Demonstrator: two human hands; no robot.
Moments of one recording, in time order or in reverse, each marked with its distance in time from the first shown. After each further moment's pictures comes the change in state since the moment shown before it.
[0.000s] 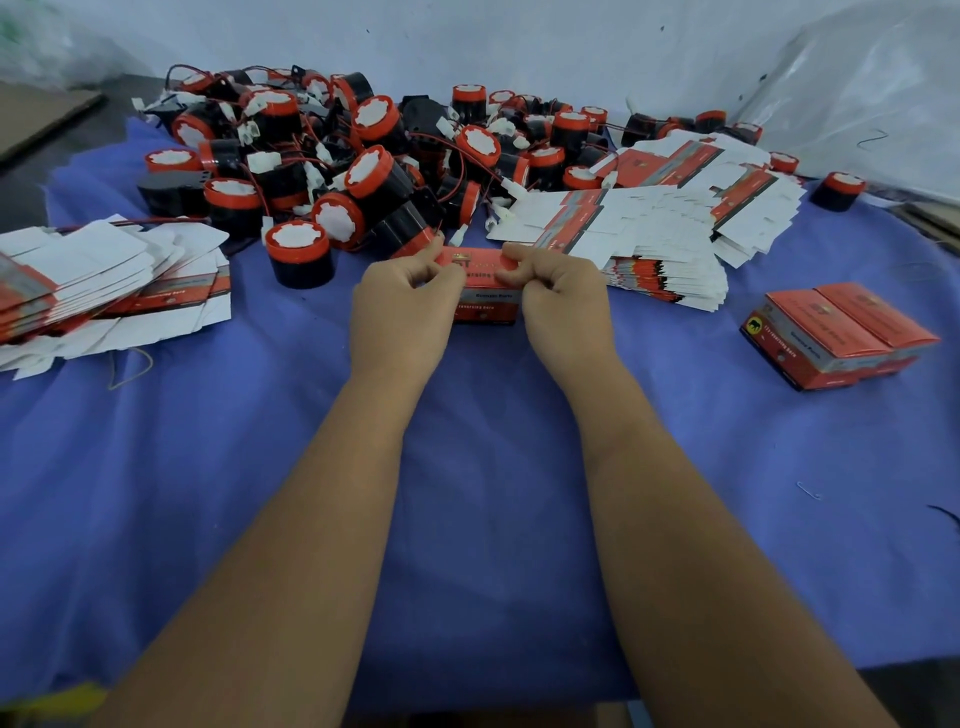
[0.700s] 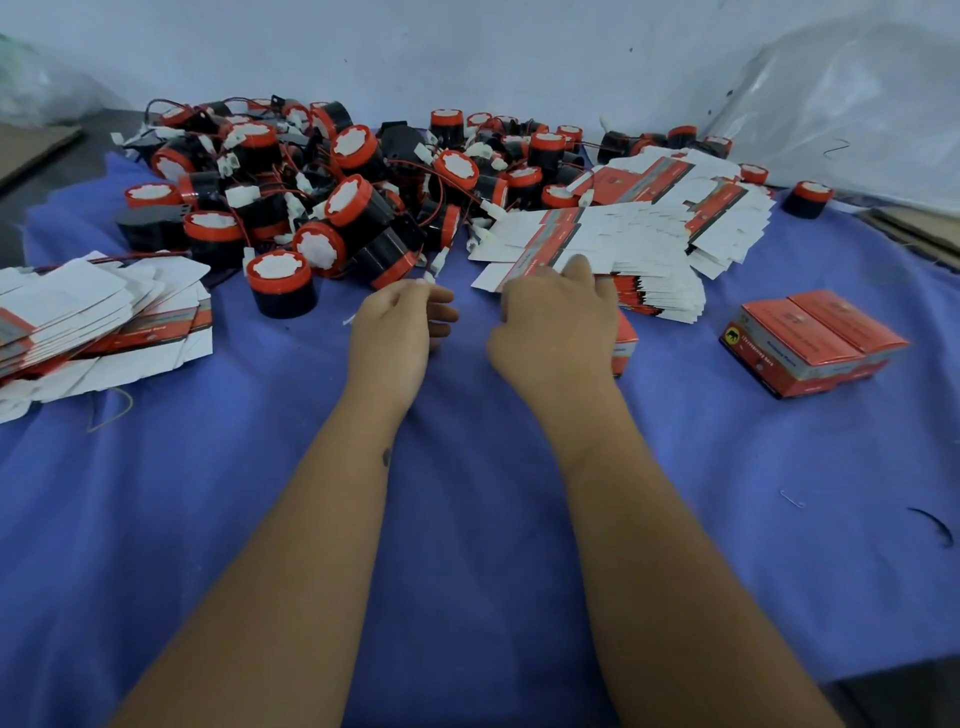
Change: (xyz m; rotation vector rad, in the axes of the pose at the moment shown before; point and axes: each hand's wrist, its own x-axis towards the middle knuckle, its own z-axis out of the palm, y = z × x) left_hand 0.010 0.007 0.005 -0.236 -0.077 -0.261; right_hand -0.007 -0.031 -0.008 -1.106 -0.011 -0.160
